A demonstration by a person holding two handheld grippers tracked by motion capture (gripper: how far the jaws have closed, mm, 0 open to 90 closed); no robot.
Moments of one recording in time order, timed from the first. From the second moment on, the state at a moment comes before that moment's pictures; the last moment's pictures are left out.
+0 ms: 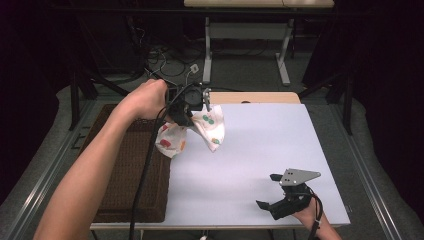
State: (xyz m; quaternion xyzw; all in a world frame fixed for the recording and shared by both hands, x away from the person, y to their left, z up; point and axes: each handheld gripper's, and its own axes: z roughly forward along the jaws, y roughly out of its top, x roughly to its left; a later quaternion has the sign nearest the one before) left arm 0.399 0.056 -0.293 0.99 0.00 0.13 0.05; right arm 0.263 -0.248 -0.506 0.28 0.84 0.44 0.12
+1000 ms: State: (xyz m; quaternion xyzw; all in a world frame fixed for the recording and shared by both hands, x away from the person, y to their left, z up) left arm 0.397 0.036 -0.297 0.99 -0.01 0.13 0.07; right arm 0.263 -0.248 -0.506 0.28 0.84 0.44 0.12
